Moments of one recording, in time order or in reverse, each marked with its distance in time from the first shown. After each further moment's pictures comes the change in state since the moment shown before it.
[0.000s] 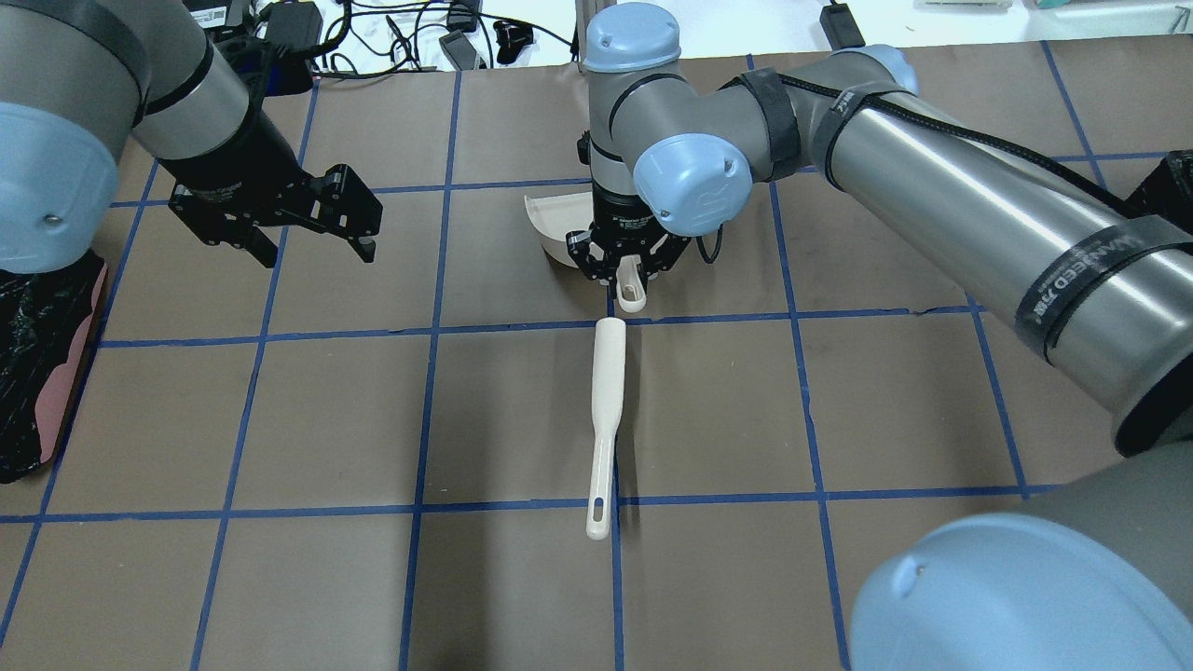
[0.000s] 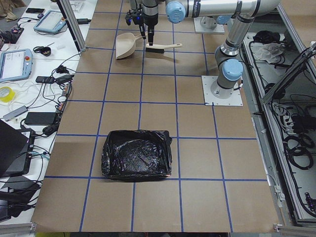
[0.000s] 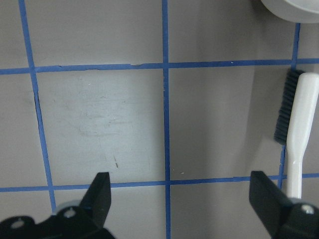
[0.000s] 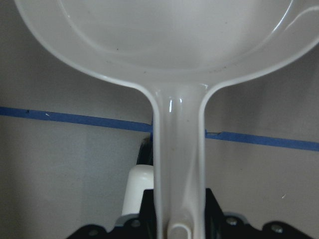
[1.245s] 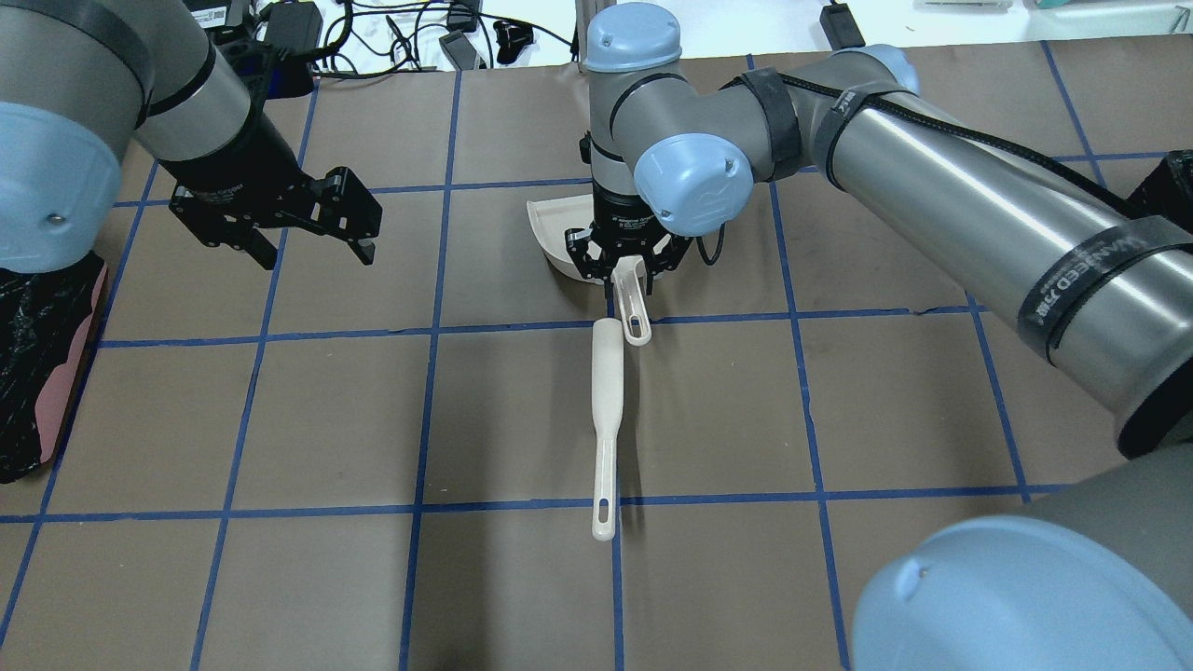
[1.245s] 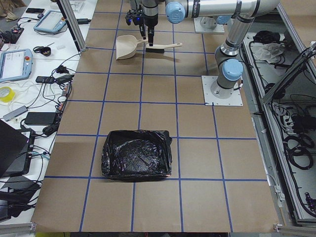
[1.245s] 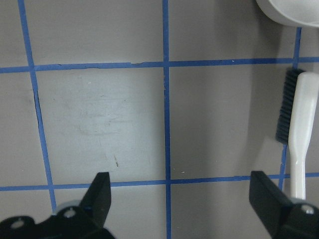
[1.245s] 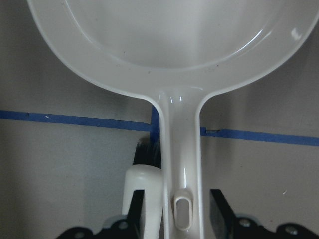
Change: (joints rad) left arm 0.000 -0.003 -0.001 -0.002 0.008 0.000; right arm 0.000 -0.008 -0.002 0.003 0.002 0.023
